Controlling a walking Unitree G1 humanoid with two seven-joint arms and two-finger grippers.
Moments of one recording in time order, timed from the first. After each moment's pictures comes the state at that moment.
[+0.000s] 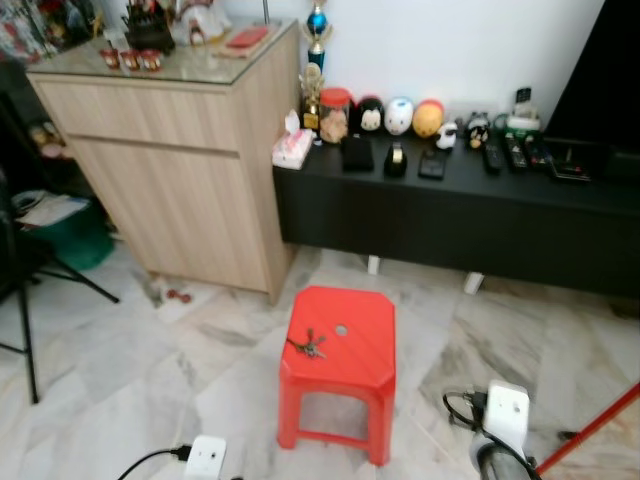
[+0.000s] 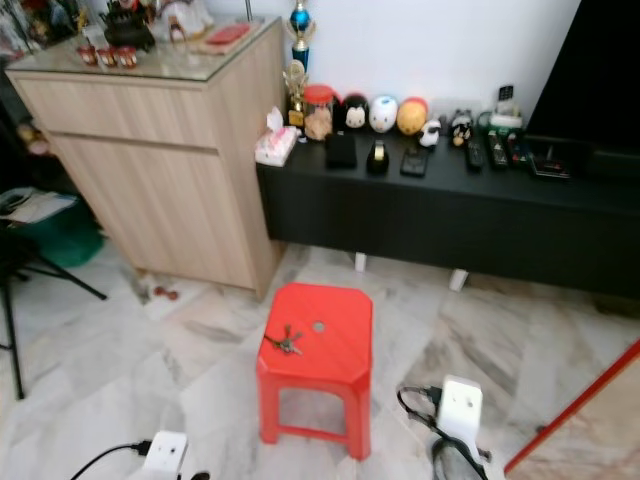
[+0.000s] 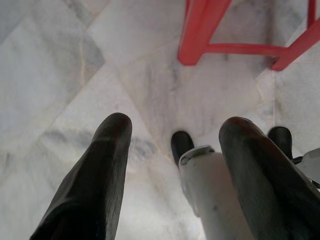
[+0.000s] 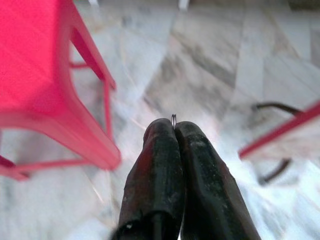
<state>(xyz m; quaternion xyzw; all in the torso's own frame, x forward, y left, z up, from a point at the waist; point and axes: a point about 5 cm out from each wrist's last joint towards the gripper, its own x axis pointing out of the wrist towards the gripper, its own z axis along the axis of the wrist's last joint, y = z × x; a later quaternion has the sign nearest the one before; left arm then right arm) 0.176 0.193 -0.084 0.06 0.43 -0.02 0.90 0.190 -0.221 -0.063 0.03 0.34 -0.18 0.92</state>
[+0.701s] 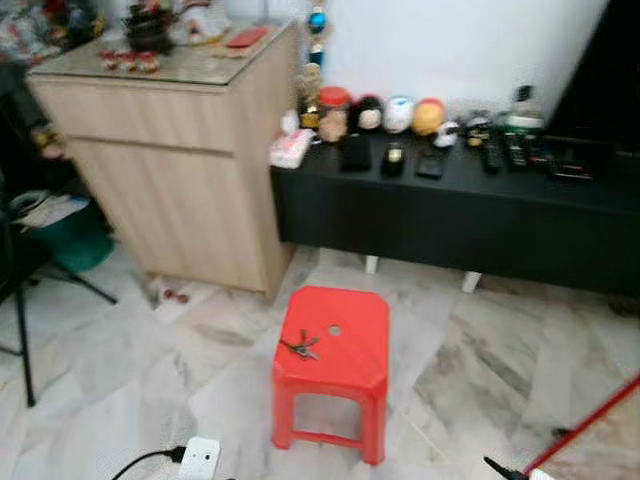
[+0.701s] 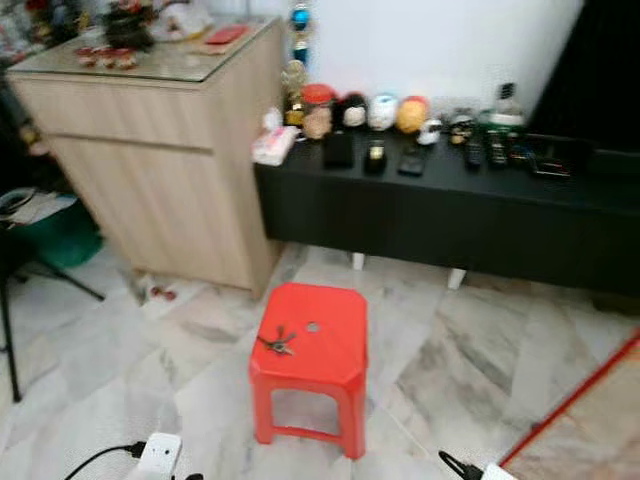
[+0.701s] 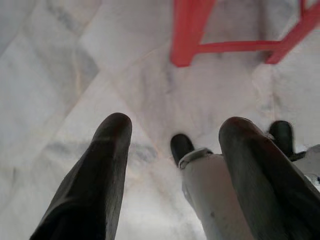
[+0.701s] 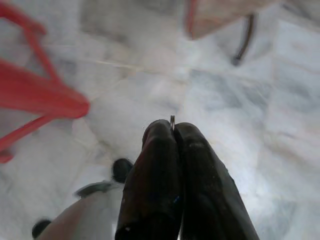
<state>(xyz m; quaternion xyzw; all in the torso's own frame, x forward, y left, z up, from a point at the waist) 0.175 0.196 -0.084 0.06 0.43 -0.01 0.90 0.131 -0.229 -0.096 0.17 0.43 -0.29 0.84</state>
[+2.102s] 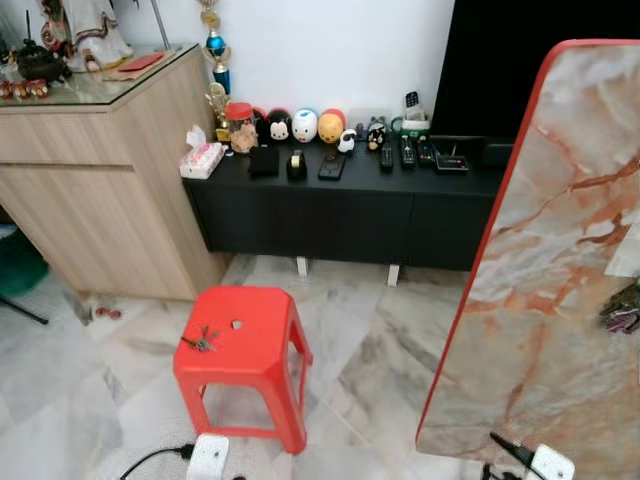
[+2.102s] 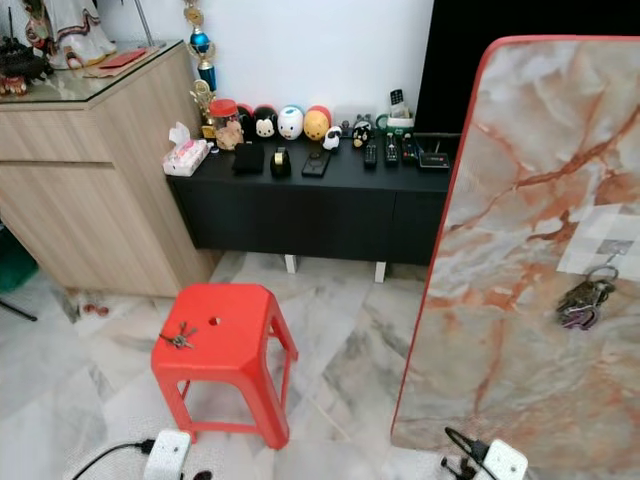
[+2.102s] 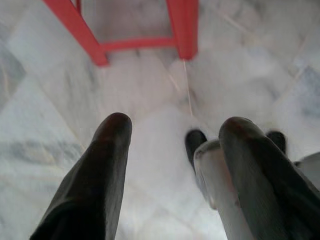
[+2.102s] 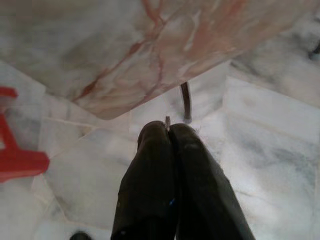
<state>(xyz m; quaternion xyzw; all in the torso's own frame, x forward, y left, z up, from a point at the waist) 0.171 0.200 -0.085 0.07 0.44 -0.01 0.90 0.168 -0.218 -0.084 0.20 0.38 -0.24 0.87</state>
